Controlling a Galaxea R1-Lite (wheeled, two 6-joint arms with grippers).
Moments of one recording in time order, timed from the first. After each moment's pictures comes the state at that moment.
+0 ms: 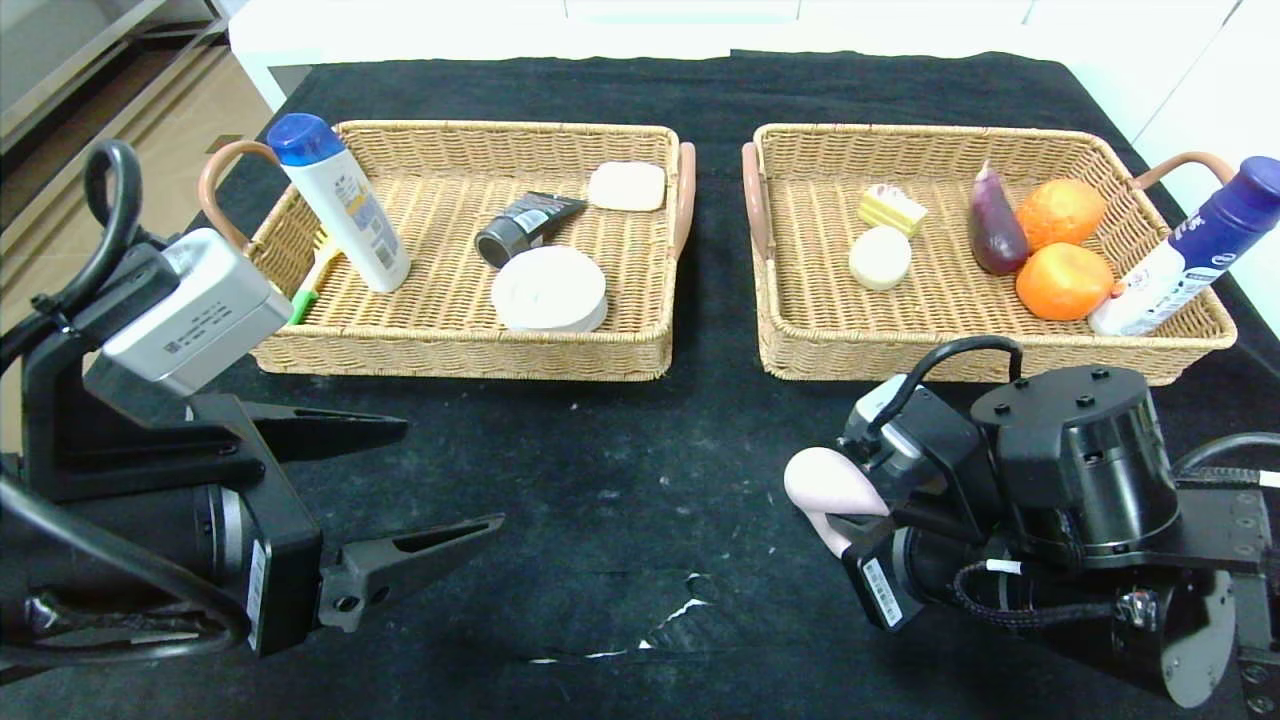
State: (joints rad) left arm -0.52 1.19 -0.91 0.12 -0.12 0.18; right arm 0.75 1.63 -0.84 -0.23 -0.26 -0.04
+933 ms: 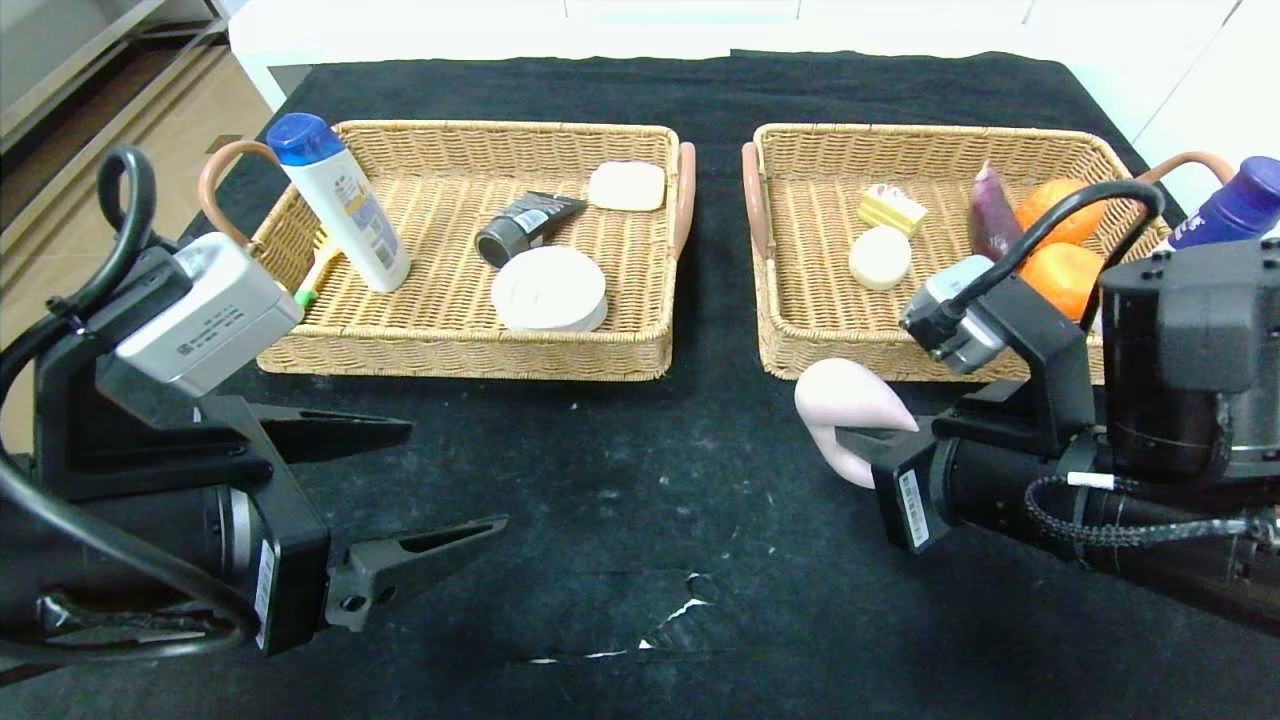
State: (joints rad) left arm -0.52 1.20 -0.91 0.12 -0.12 0.18; right arm 0.74 1.53 -0.97 -0.21 -0.23 -0.04
